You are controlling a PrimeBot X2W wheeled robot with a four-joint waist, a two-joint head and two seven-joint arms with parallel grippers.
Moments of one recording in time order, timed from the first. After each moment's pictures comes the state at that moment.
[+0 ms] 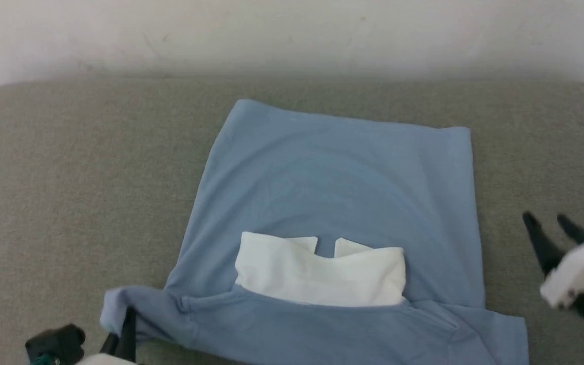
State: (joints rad) left arm 0.25 0.50 -0.30 -0.20 -0.77 0.42 -0.02; right arm -0.05 -0.23 -0.16 0.02 0.43 0.13 0.38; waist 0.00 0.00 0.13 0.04
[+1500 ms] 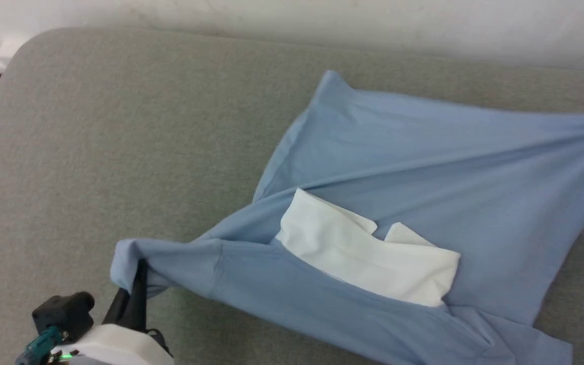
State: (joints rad) left arm 0.10 0.48 -0.34 -0.21 -0.70 0.38 -0.09; right arm -0.71 -0.58 0.19 0.56 0.48 0.13 0.63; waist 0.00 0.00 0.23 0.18
